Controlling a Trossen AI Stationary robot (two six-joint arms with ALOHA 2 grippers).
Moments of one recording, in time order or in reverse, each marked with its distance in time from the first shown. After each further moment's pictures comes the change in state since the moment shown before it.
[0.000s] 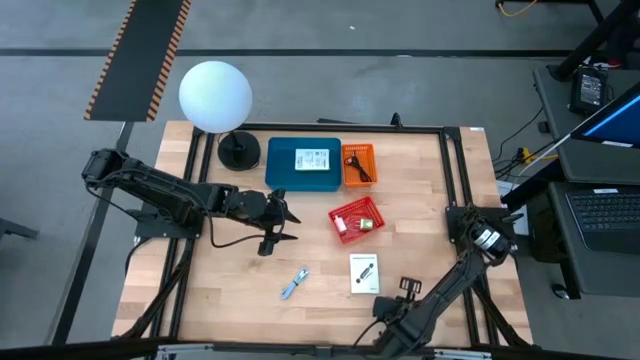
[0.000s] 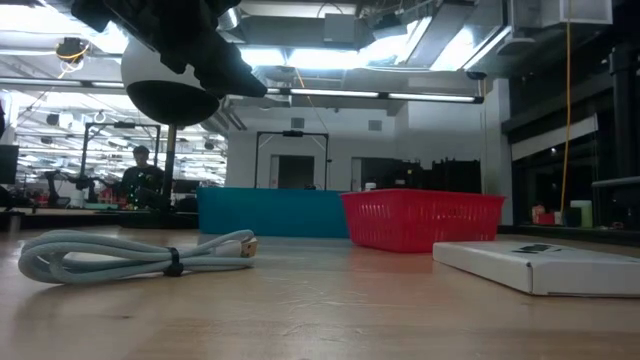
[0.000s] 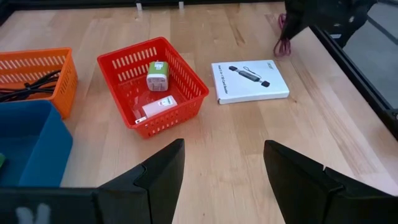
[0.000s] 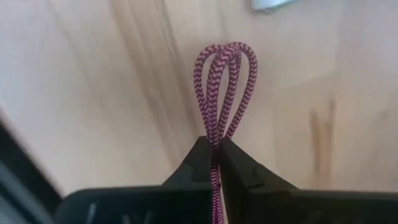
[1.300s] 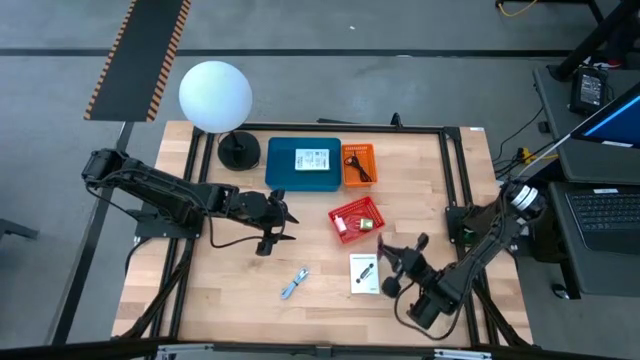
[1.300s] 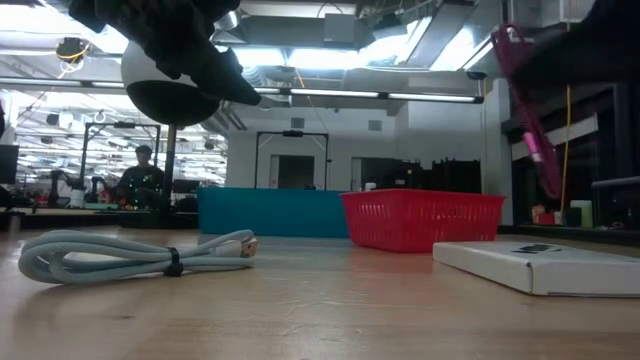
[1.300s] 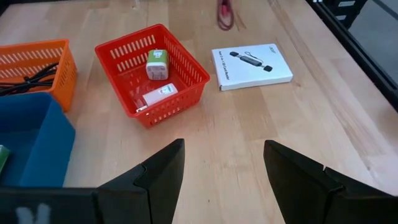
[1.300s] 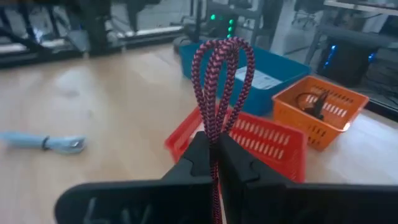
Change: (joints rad) left arm 0.000 0.000 0.000 -0.045 -0.001 0.037; right arm 0.048 -0.427 -0.603 0.356 1.292 0.459
